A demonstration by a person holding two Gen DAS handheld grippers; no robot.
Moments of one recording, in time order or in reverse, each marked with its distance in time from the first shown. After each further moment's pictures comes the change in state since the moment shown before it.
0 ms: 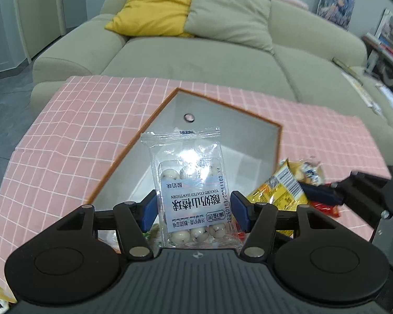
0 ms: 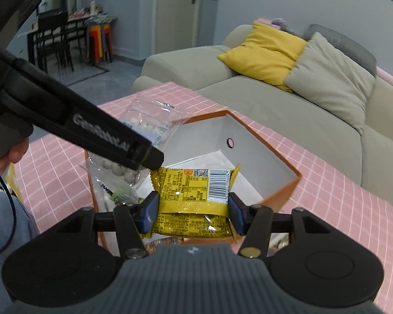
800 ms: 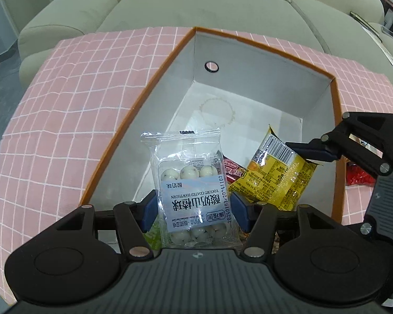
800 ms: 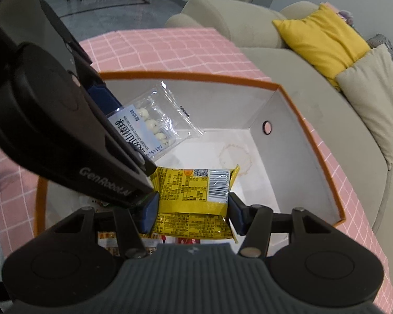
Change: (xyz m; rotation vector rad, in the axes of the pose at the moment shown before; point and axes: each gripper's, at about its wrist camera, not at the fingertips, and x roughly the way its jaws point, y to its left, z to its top) left arm 0.086 0.028 0.001 0.062 0.217 0.040; right arm 0.119 0.010 0.020 -0.295 0.248 0.056
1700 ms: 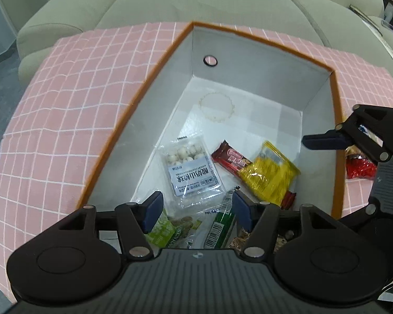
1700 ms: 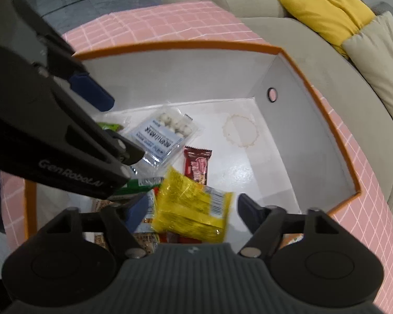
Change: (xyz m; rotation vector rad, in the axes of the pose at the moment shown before) left arm -0.005 -0.003 -0.002 0.009 0.012 0.010; right arm 0.008 -0.018 -0.002 0.104 0.074 0.047
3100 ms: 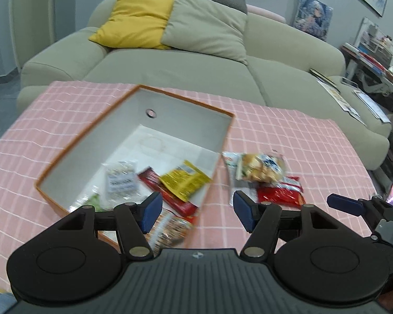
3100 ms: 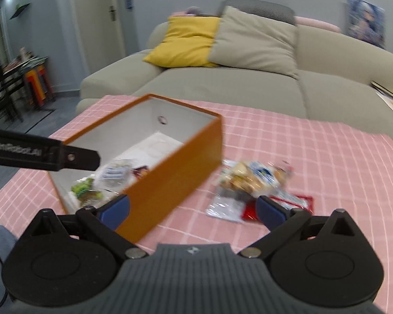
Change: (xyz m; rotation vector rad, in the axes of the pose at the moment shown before) left arm -0.088 -0.086 -0.073 -0.064 -0.341 -0.129; right arm -0.124 -0.005 -0.181 0.629 -0.368 -0.217
